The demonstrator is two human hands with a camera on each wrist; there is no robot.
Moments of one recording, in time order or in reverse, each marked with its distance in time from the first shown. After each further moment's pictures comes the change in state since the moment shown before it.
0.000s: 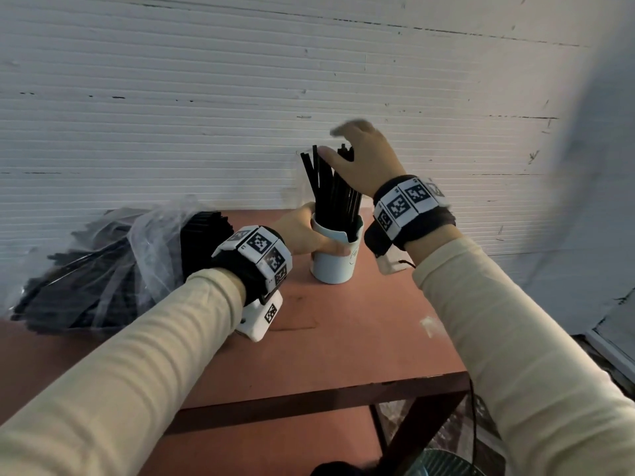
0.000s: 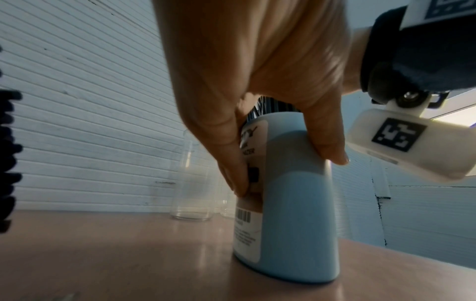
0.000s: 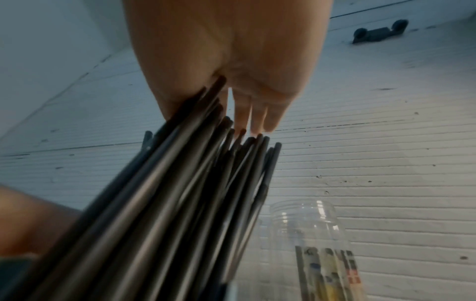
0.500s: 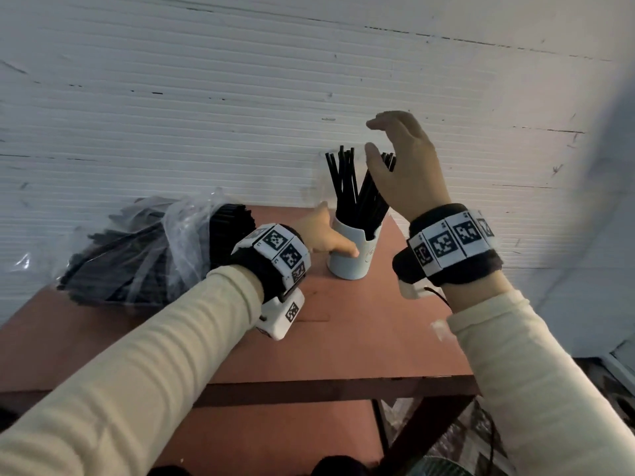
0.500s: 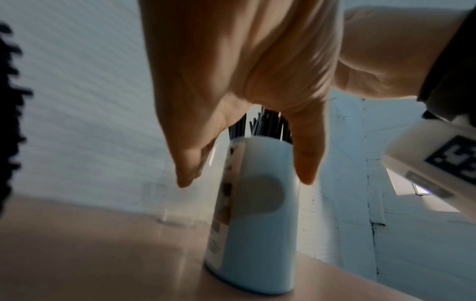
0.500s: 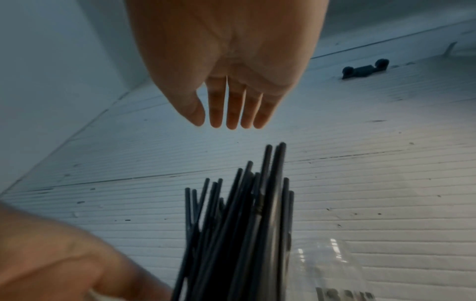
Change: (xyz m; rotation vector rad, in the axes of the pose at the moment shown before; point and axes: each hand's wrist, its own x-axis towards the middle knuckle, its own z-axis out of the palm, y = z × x) left_hand -0.010 -0.002 0.003 0.064 0.090 -0.036; right_hand -0.041 -0.021 -0.028 0.151 0.262 -0.152
